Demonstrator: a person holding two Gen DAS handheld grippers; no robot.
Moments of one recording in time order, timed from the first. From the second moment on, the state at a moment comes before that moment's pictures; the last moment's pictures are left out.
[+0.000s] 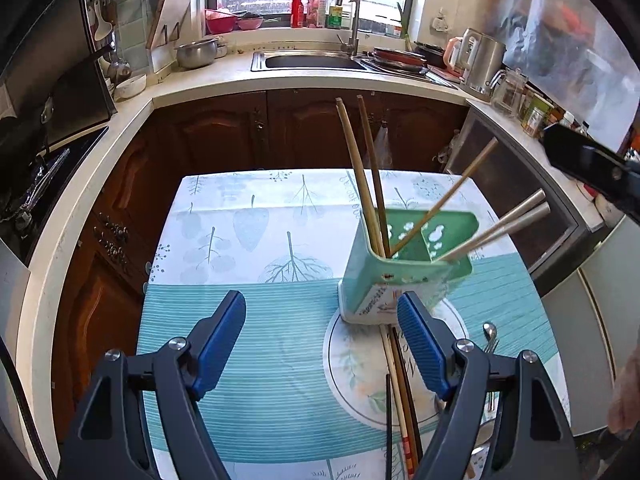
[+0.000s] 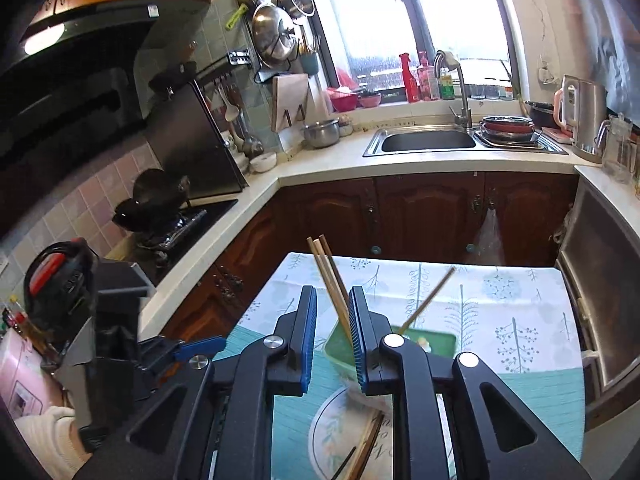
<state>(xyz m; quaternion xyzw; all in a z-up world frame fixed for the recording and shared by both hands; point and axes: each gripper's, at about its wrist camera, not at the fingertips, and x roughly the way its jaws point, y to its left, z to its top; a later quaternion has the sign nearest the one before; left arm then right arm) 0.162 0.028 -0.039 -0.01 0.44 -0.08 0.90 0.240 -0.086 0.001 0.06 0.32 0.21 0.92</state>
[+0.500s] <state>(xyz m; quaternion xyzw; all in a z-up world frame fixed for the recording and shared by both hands) 0.118 0.010 -0.065 0.04 0.42 -0.08 0.90 0.184 -0.136 -0.068 0.08 0.36 0.14 0.92</state>
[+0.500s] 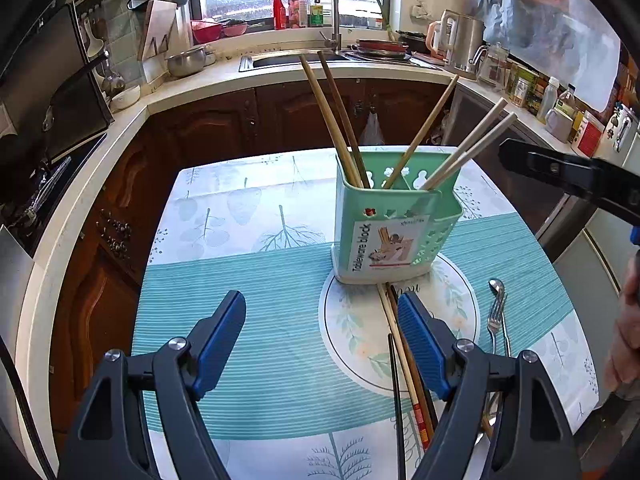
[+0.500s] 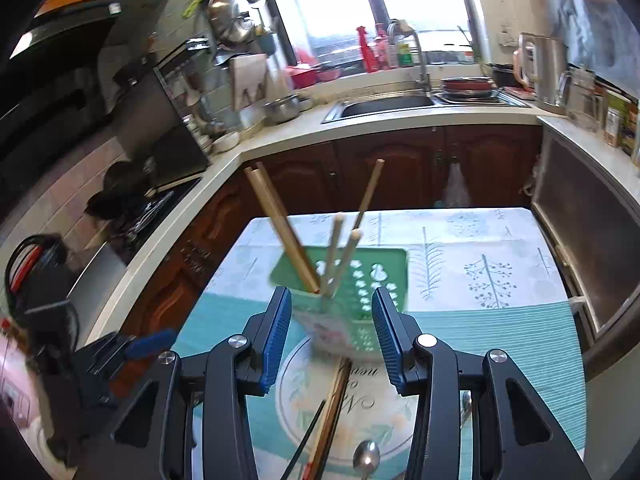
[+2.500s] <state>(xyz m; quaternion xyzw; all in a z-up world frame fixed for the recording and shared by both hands) 0.143 0.050 -0.092 -0.02 0.44 -0.08 0.89 0.377 0.000 0.006 0.05 0.41 0.14 0.90</state>
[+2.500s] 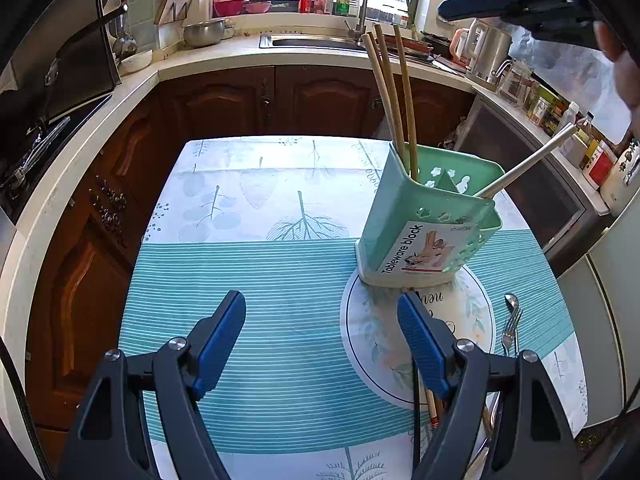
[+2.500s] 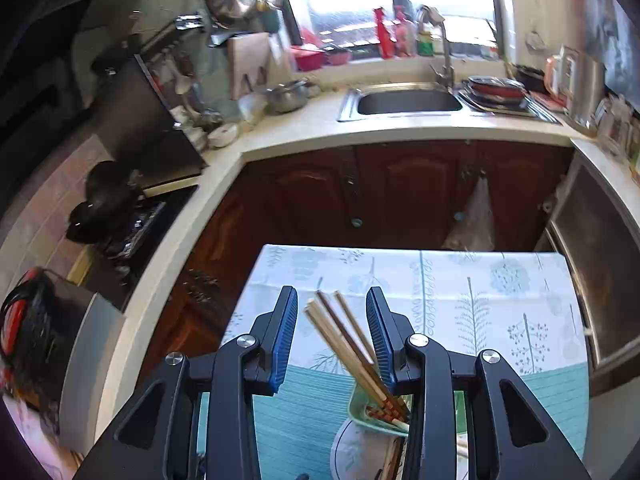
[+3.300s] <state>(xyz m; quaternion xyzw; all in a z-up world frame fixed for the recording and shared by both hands) 0.145 0.035 -0.074 -0.02 0.42 -0.09 0.90 0.247 -0.108 -0.083 0.07 0.46 0.14 0.87</state>
